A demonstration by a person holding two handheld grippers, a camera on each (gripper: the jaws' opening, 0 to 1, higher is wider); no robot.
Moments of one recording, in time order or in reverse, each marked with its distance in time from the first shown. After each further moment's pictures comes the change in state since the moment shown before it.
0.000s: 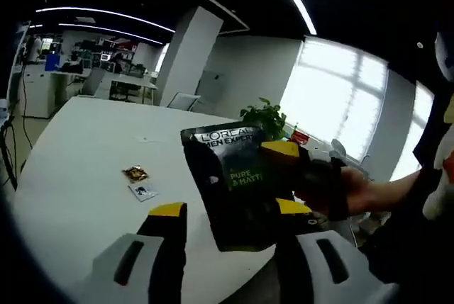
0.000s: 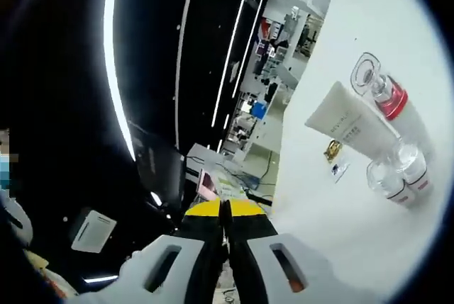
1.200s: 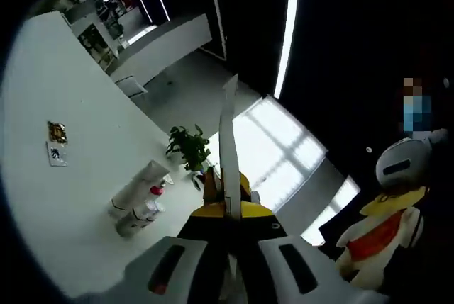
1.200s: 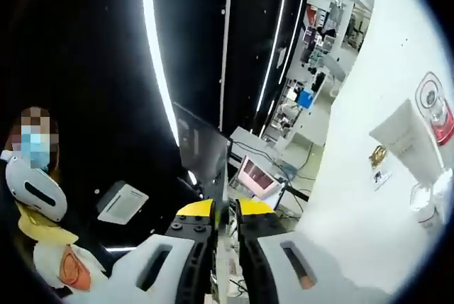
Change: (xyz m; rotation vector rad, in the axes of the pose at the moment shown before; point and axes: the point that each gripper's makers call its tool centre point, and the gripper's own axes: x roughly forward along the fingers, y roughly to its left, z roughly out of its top) left arm -0.011 -0.063 0.049 -0.496 -0.224 -0.470; right arm -0.004 0.036 -0.017 -0.112 0.089 0.191
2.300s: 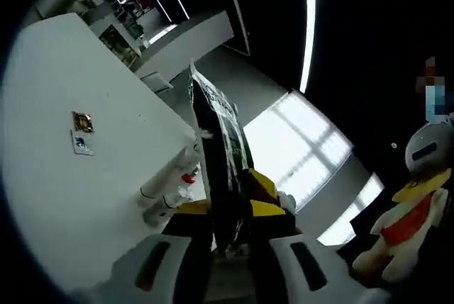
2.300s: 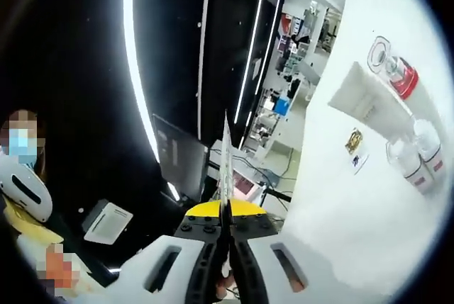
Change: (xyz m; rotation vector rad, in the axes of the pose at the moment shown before) left arm -0.011 0.055 -0.033 0.058 0.075 0.238; right arm -0.014 -0.033 -0.013 0.052 -0.106 -0.198
